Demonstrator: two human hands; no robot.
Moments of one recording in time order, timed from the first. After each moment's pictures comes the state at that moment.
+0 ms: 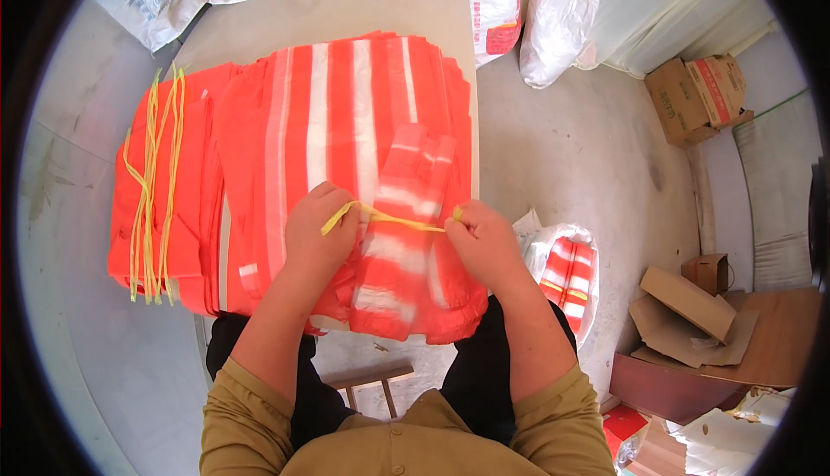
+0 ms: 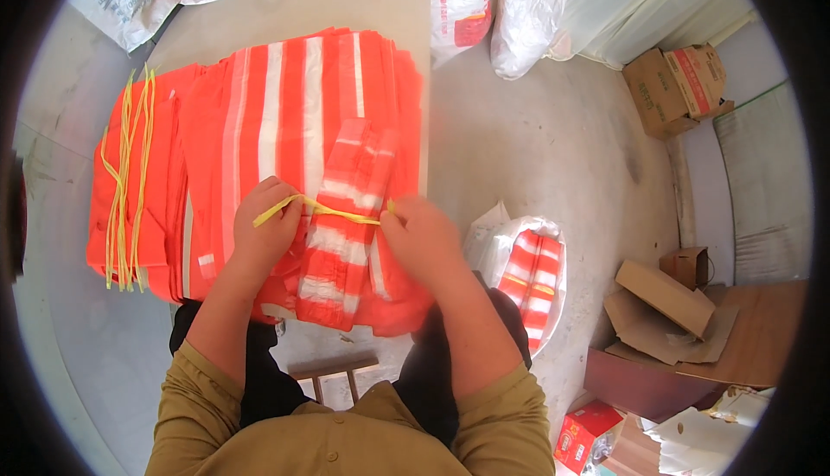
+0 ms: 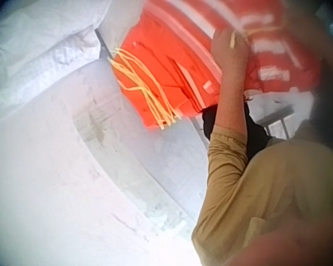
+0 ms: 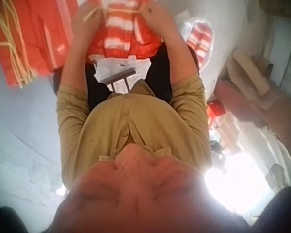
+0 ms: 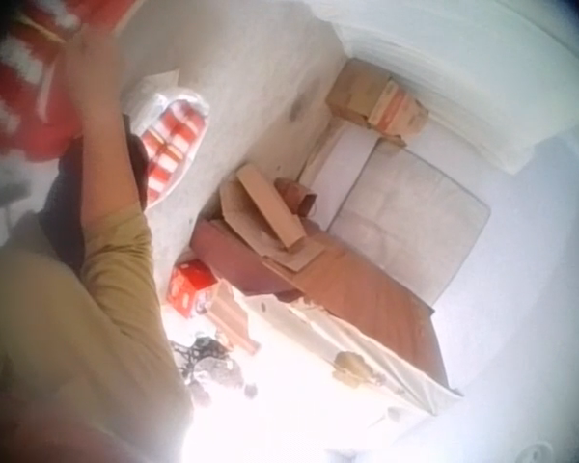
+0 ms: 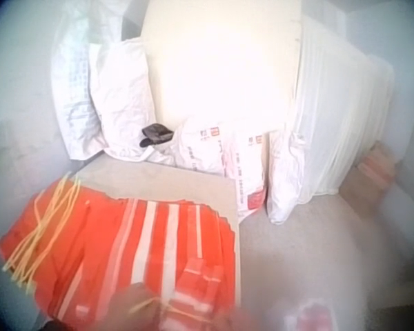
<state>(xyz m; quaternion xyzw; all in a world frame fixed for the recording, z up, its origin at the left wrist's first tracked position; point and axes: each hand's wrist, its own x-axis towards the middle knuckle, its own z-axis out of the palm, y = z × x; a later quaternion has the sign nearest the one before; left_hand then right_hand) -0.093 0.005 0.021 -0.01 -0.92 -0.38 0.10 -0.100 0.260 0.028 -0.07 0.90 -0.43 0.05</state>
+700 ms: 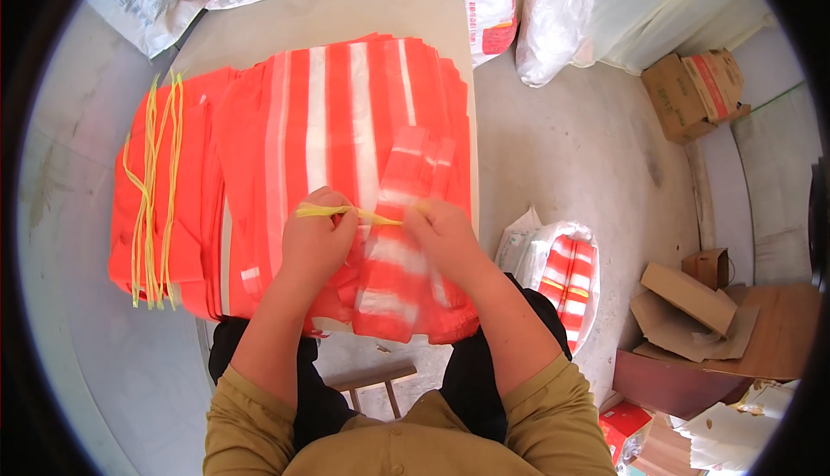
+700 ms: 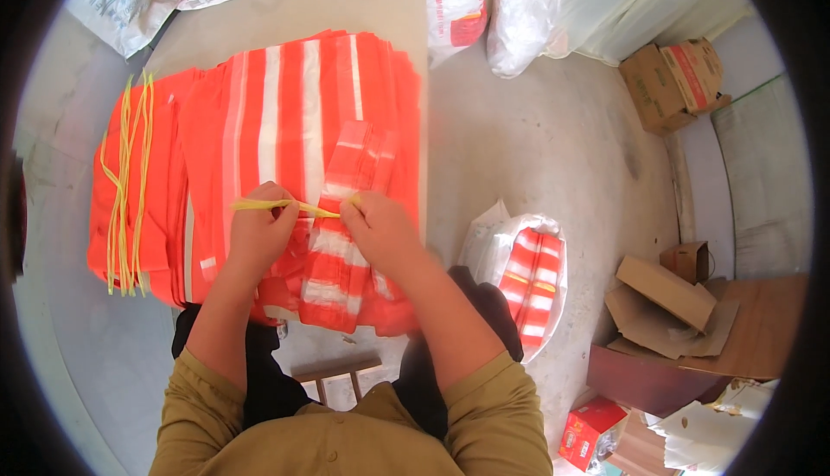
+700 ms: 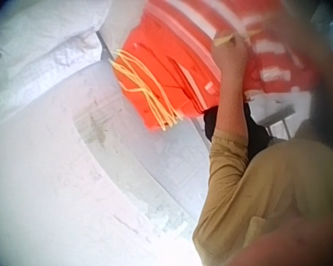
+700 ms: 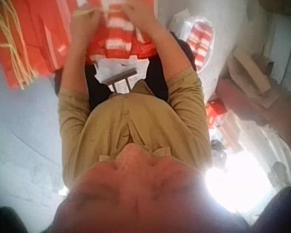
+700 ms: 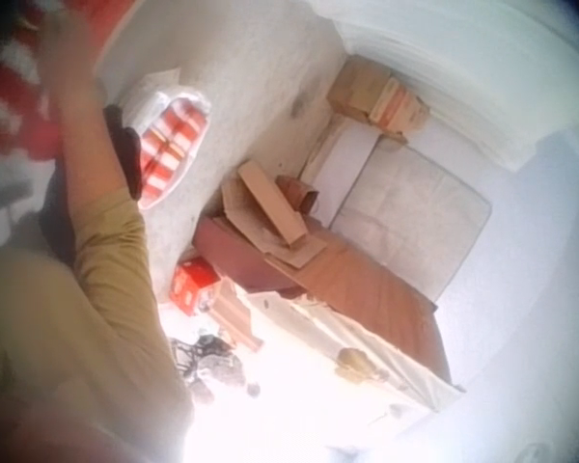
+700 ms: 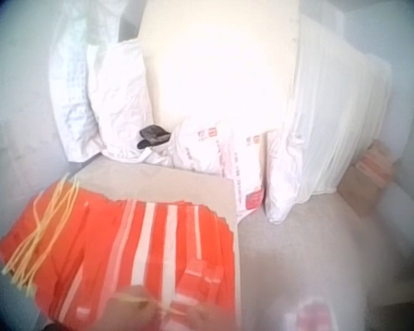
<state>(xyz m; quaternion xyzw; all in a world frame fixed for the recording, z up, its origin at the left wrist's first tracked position) -0.089 -0.003 0.026 0.00 -0.90 -0.44 0.05 -0.107 0.215 0.024 -0.10 0.84 -0.52 0.13</state>
